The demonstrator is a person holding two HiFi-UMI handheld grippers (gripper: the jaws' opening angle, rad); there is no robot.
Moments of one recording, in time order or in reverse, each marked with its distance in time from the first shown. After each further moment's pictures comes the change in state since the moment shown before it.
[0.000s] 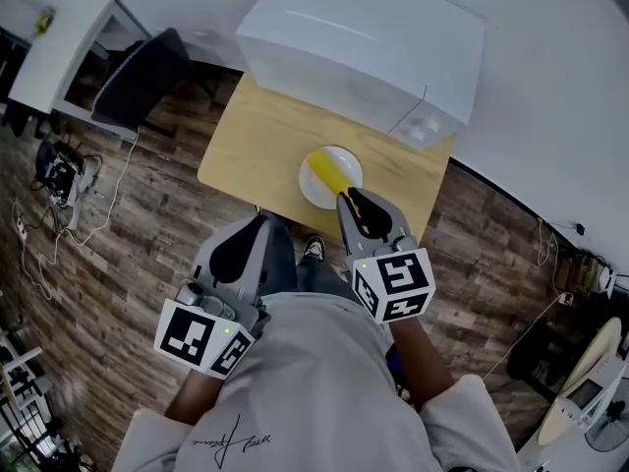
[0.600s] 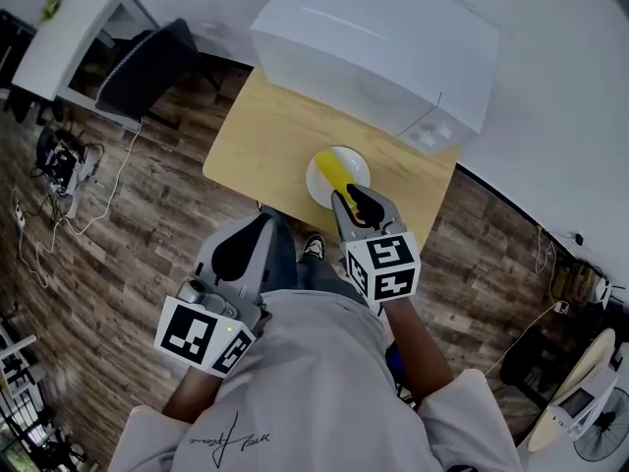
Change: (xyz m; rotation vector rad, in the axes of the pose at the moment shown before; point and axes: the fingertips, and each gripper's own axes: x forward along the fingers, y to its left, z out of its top) left arm -0.004 0.013 0.000 -0.006 0.005 0.017; right arm 0.042 0.000 -0.037 -0.022 0.132 0.021
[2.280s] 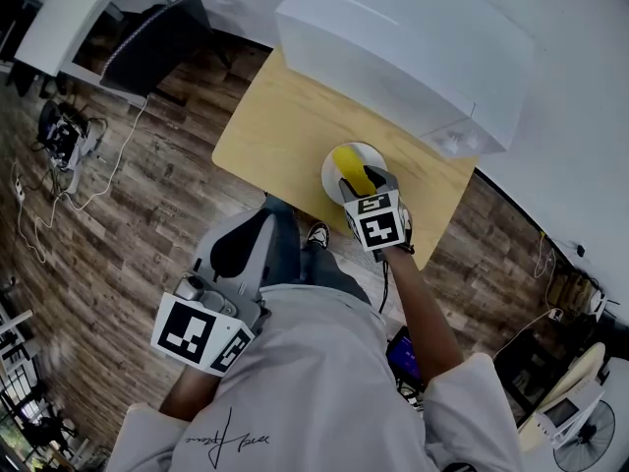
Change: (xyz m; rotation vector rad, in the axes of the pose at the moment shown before) left arm 0.001 0.039 -0.005 -0.040 0.036 0.052; right arm 0.103 -0.044 -0.085 -0.185 0.352 -0.026
